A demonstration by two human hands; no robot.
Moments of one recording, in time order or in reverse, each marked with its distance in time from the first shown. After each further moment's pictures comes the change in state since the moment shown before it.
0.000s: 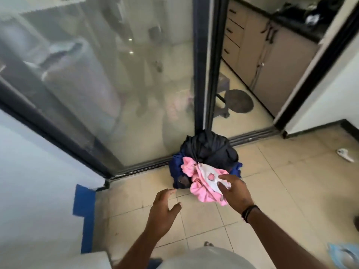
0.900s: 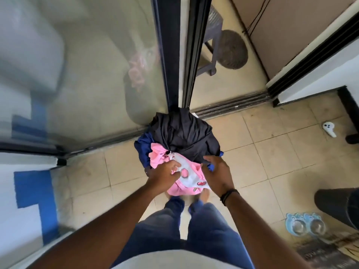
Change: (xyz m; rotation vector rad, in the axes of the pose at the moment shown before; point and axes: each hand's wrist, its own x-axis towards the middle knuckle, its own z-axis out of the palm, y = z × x) left_hand 0.297 0.047 0.121 0.064 -0.455 -0.184; right_hand 0.227 0.067 -0.003 -0.073 -0.134 0.269
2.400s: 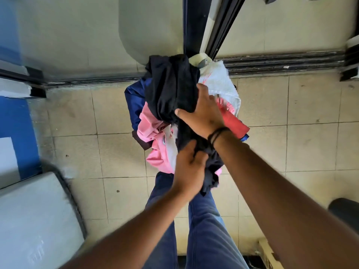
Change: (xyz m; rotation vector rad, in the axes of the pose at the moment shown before) left_hand 0.096 0.019 0.129 -0.908 0.405 -0.134; right_hand 0.202 0.010 0.112 -0.161 -0.332 -0.103
